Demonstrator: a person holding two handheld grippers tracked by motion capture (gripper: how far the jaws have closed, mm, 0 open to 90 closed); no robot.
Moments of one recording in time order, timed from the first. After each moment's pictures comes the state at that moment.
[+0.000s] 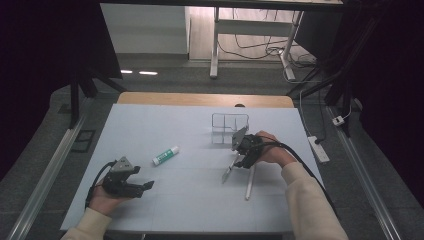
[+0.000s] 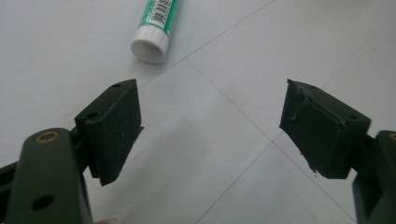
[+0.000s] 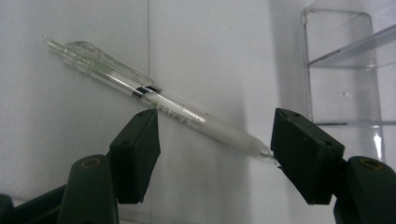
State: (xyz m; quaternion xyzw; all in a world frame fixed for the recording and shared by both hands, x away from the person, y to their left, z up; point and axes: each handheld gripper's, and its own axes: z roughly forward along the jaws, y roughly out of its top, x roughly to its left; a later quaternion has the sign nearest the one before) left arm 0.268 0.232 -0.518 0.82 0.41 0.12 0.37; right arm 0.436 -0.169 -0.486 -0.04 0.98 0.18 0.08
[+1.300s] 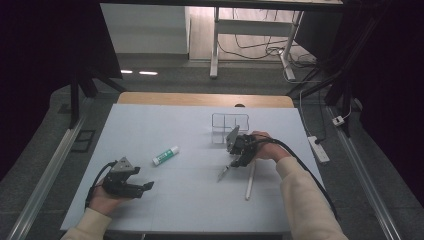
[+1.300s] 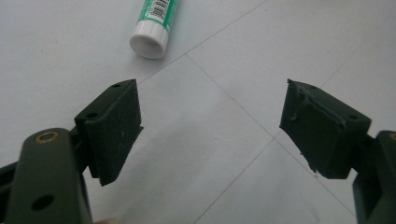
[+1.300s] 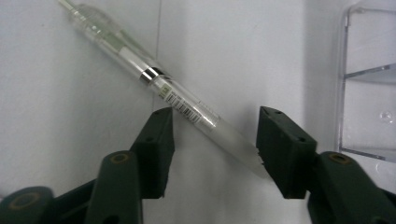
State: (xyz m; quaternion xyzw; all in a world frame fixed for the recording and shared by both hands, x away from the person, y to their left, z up) left arm 0.268 0.233 -0.520 0.83 0.41 0.11 0.37; right arm 0.446 -0.155 -0.496 -0.08 0.99 0.14 0.04
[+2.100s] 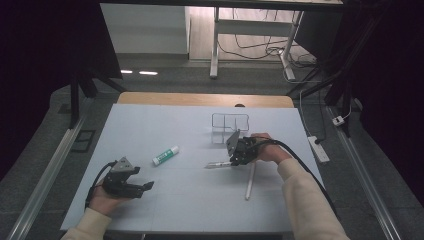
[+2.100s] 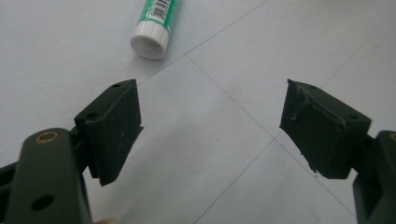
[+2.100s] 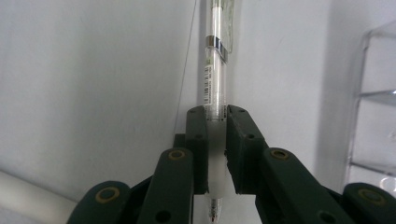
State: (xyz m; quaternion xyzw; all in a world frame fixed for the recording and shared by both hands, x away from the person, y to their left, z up) left arm 0.268 0.233 -0.519 0.83 0.41 0.11 0.37; right arm 0.435 -0.156 -0.491 -0.12 0.98 0.15 0.04
